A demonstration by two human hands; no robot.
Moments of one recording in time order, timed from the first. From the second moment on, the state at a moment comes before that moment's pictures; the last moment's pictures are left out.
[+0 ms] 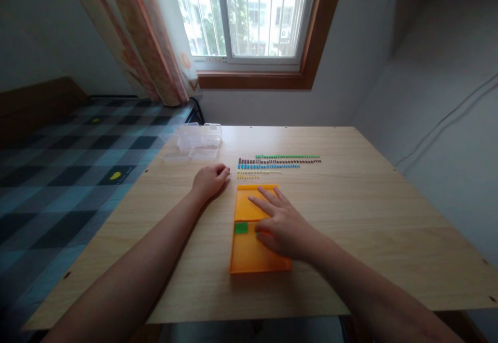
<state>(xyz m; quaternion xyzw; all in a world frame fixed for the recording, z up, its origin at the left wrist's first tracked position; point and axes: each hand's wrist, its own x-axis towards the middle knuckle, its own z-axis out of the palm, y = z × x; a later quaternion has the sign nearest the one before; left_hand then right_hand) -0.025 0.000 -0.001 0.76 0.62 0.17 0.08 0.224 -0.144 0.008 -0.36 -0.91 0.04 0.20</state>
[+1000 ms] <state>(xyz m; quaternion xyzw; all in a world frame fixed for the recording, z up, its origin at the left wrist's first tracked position) -0.022 -0.001 0.002 0.76 0.62 0.17 0.08 0.228 -0.138 -0.002 -0.33 -0.91 0.01 0.25</state>
